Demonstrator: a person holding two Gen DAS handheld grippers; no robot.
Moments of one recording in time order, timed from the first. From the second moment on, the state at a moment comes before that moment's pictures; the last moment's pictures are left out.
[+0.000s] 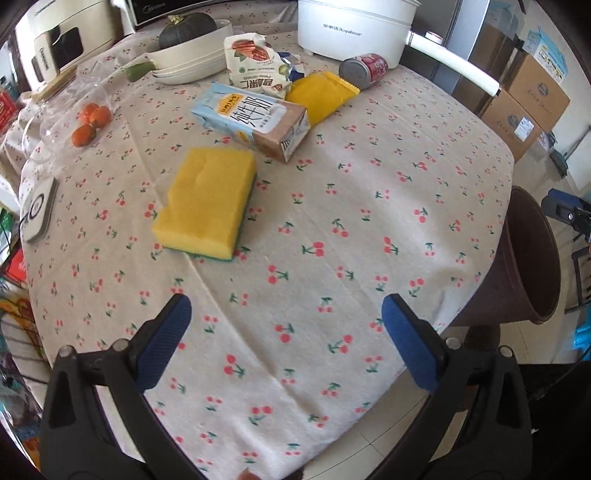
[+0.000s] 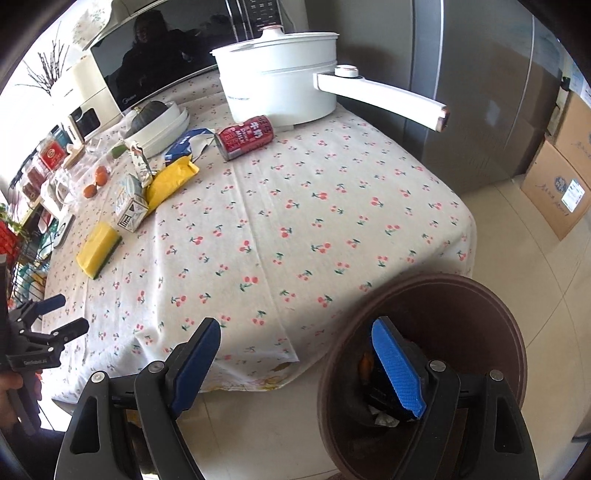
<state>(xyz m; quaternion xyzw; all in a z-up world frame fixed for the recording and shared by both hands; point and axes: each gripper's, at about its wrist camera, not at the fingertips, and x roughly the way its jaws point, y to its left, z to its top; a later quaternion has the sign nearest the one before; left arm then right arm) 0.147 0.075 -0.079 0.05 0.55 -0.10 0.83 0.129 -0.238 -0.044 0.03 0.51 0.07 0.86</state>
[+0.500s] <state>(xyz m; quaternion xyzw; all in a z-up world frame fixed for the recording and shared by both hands) 0.224 0.121 -0.113 0.02 0.55 -0.10 0.83 0.181 -0.182 -0.058 0.01 0.53 0.09 0.85</state>
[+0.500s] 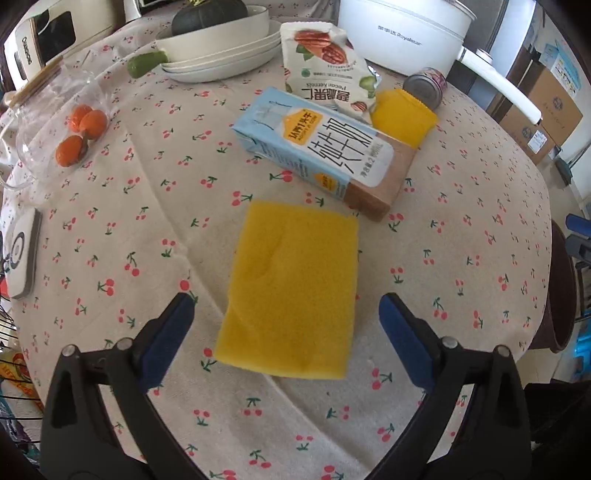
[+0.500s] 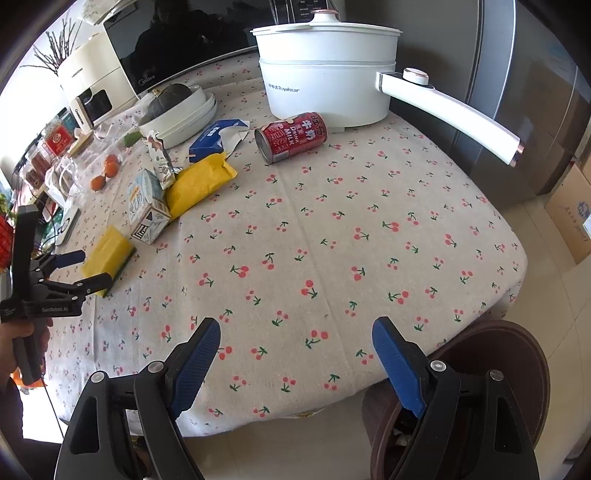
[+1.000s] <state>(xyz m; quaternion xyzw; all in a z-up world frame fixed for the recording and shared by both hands) 0.190 0.156 -0.087 -0.05 0.52 -0.04 0.85 0.219 -0.117 -0.057 0.01 0.52 0.12 0.85</state>
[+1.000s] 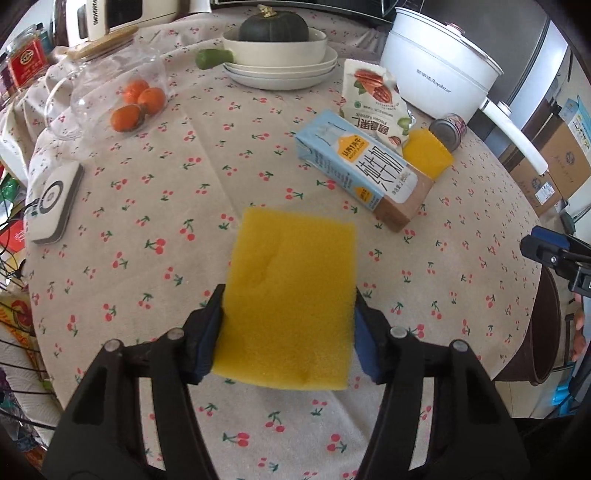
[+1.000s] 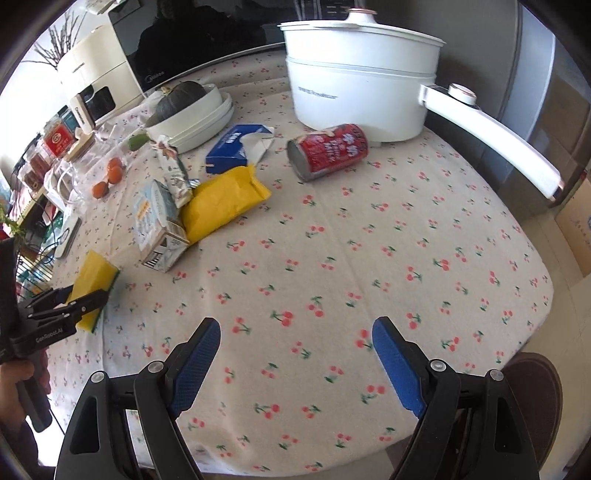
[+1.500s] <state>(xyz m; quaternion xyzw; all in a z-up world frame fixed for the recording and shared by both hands) 0.161 0.222 -0.092 -0.09 0.53 0.00 0.84 0.252 0.057 -0.067 -0.20 0.42 0.19 0.86</state>
